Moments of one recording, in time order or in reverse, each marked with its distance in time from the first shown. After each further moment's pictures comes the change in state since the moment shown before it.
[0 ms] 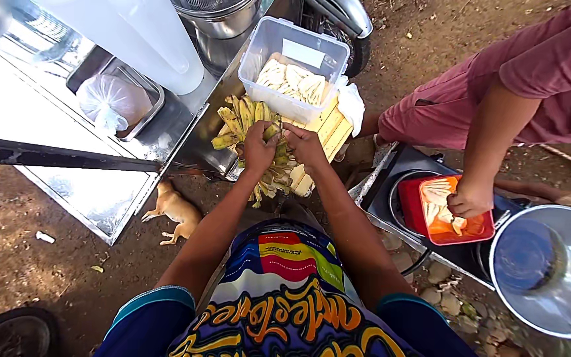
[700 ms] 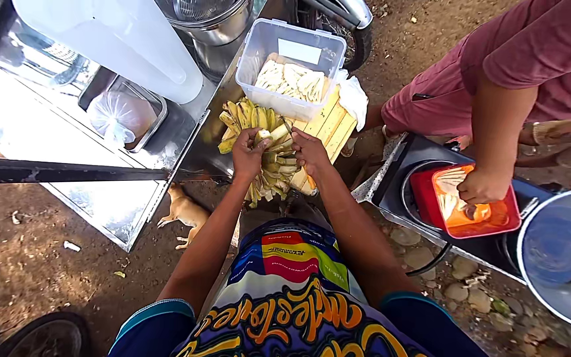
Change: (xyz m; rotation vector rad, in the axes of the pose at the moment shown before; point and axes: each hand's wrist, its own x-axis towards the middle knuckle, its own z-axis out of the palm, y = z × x) left_hand -0.014 -0.004 -0.032 -0.373 0.010 -0.075; right_hand 0.005 0.028 -0.004 0.386 0.091 0.239
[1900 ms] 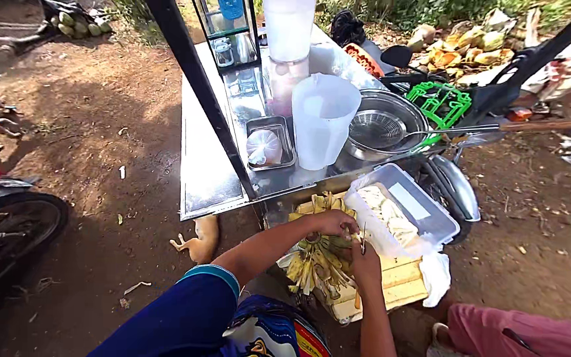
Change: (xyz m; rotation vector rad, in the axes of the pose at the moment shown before) left_hand 0.077 0.004 -0.031 0.323 -0.661 0.012; right_hand -0.008 -0.014 0.050 -0.978 -0.004 -0.318
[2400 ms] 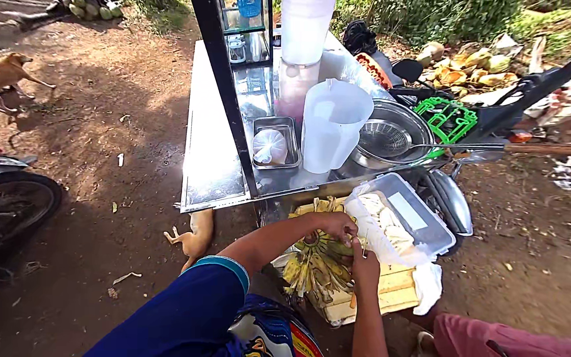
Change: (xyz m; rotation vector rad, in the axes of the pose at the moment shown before) left_hand 0.022 -0.005 -0.005 0.120 -0.114 0.099; right_hand 0.016 0.014 0.001 0.086 0.110 0.117
